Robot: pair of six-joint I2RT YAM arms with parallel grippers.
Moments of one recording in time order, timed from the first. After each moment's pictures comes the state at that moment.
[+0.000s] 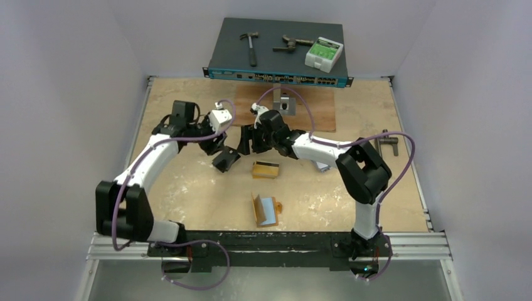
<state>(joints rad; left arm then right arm) -0.17 1.33 0.98 -0.49 0.54 0.69 0.76 1.90 1.27 0.00 -0.19 0.49</state>
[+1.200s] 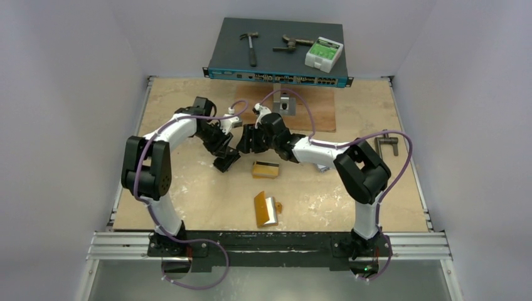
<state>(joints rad) -0.20 1.80 1.25 -0.75 0.48 0.63 0.76 1.92 1.22 0.17 -0.17 0.58</state>
